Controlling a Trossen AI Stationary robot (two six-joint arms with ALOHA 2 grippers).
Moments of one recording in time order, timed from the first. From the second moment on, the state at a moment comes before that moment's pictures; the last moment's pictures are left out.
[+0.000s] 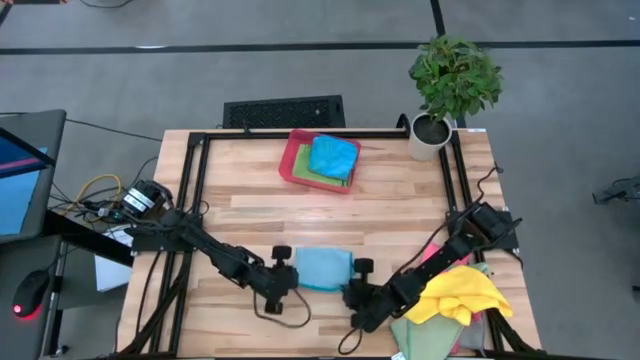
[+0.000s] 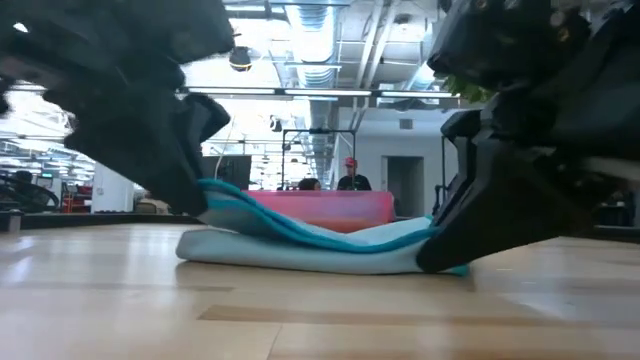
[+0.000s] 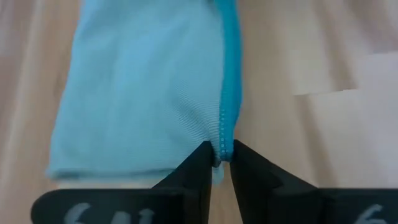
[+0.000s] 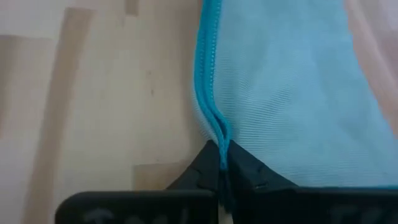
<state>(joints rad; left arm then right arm) -0.54 1.74 0.90 -0.10 -0.31 -0.29 0.67 2.02 1.10 -0.15 0.59 0.45</state>
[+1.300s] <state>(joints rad) -0.44 1.62 0.85 -0.15 -0.36 -1.12 0.74 1.81 1.09 -0.49 0.51 1.20</state>
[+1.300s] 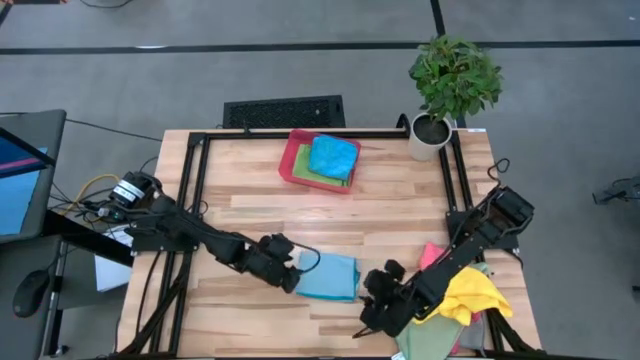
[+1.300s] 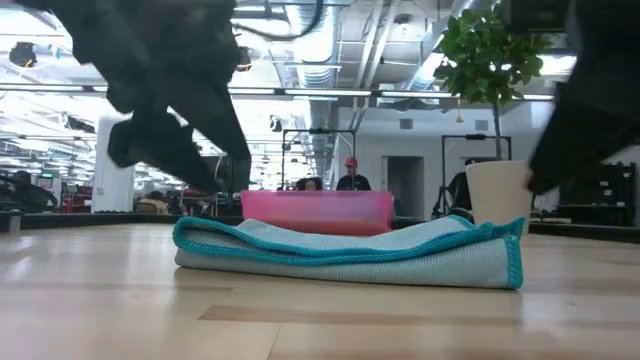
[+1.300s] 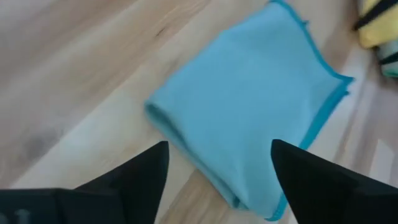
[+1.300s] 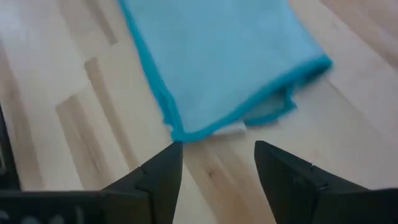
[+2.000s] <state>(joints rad) -0.39 1.66 0.80 -0.01 -0.27 -1.24 0.65 1.82 1.00 -0.39 0.47 1.57</state>
